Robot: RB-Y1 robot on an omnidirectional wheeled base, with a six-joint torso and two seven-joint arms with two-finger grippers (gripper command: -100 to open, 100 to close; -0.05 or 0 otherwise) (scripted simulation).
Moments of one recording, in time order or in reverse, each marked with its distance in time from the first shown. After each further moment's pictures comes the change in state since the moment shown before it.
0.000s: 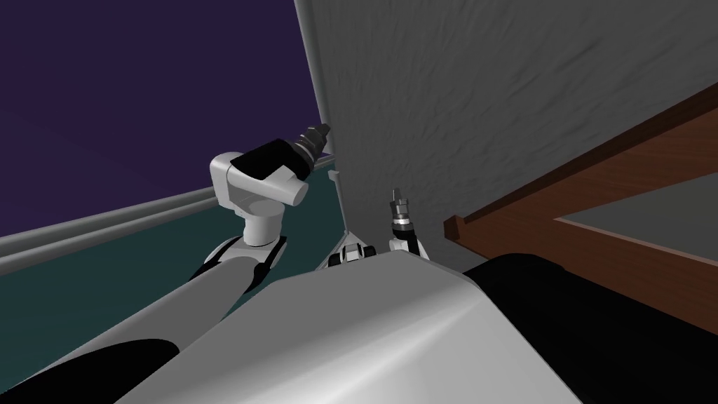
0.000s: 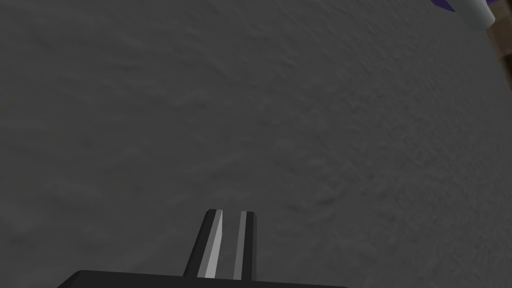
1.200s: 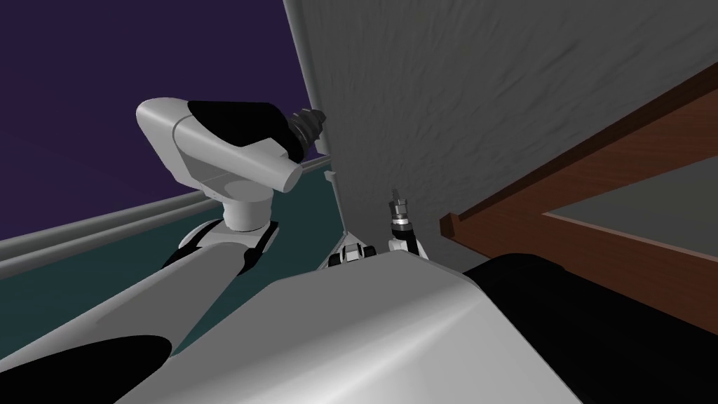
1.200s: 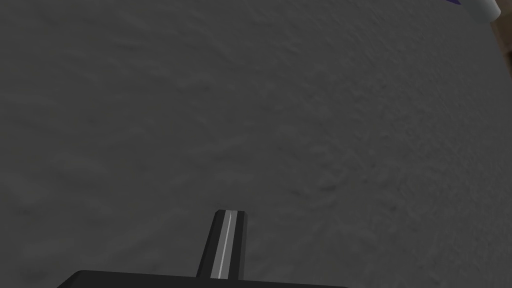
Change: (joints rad) left arm -0.209 0.091 -0.033 0.017 0.022 0.266 -0.034; right arm -0.001 -0.003 0.013 0.003 0.004 0.001 -0.001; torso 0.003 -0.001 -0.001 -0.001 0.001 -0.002
